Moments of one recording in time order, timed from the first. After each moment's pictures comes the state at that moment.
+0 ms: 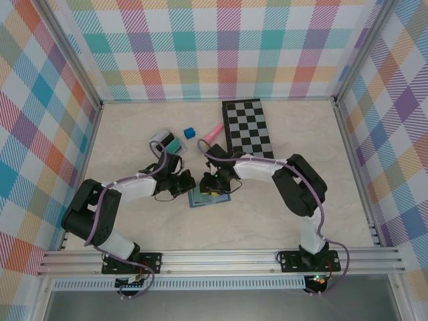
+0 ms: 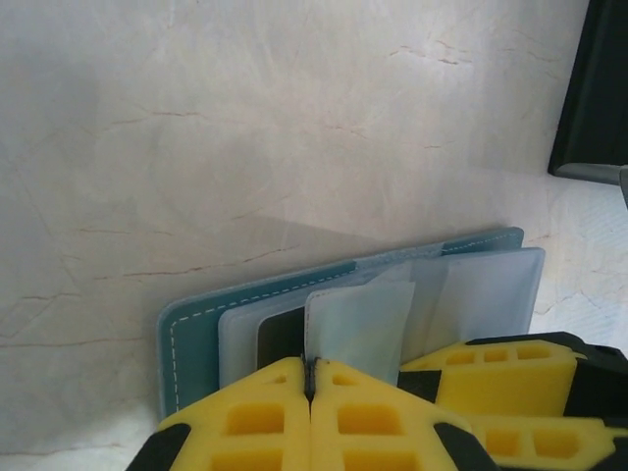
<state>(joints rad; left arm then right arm) -0.44 1.54 0.70 -0.16 0.35 -0.82 0.82 1.98 1.28 -0.50 -0.39 0.76</state>
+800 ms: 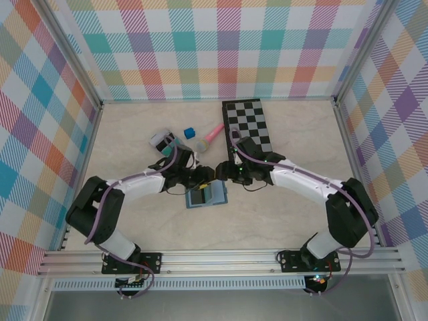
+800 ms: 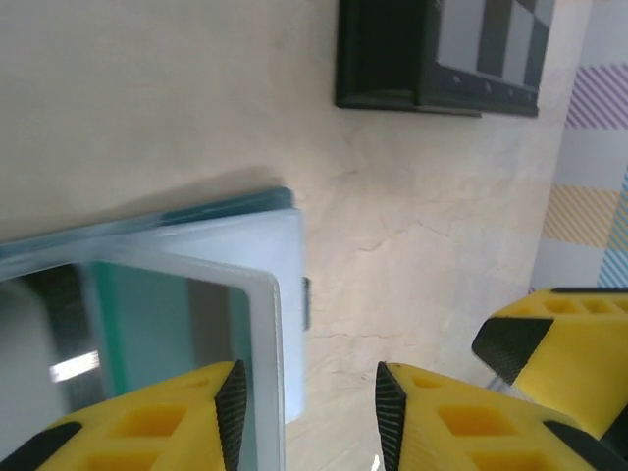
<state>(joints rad) -0.56 1.60 0.84 -0.08 0.52 -0.92 0.71 1.52 1.04 -0.46 -0.23 0.77</state>
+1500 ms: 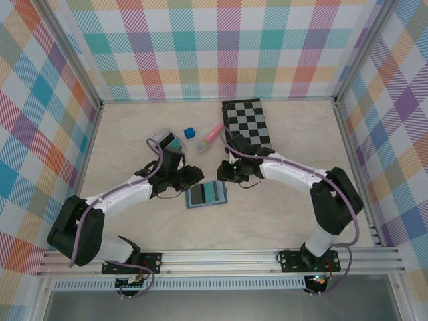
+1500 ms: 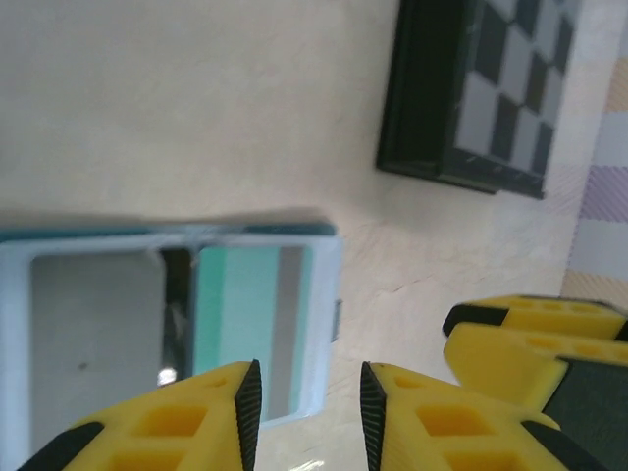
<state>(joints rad) -0.53 1.38 0.74 -0.22 0.31 -1.00 0.72 1.69 1.16 -0.52 -0.23 0.68</state>
